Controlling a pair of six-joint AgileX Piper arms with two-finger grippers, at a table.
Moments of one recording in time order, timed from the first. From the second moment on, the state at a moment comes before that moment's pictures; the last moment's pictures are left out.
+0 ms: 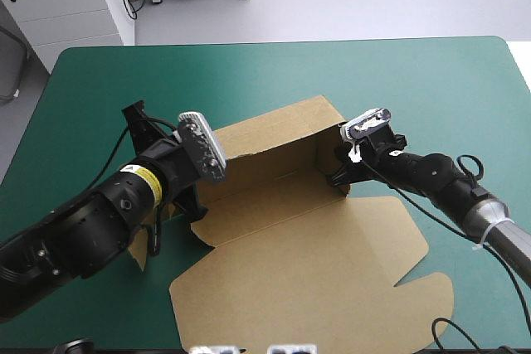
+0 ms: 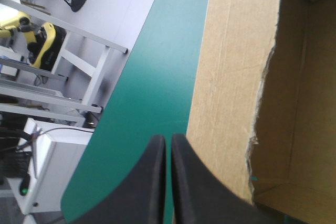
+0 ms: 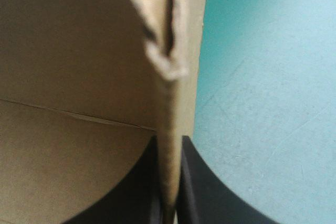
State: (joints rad) left arm -1.06 1.11 -1.27 0.74 1.04 0.08; right arm 0.33 1.39 -0.86 0.99 0.30 -1.12
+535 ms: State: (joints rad) left arm -0.30 1.06 -1.37 0.13 1.17 0.35; right arm 0.33 1.39 -0.86 0.99 0.30 -1.12
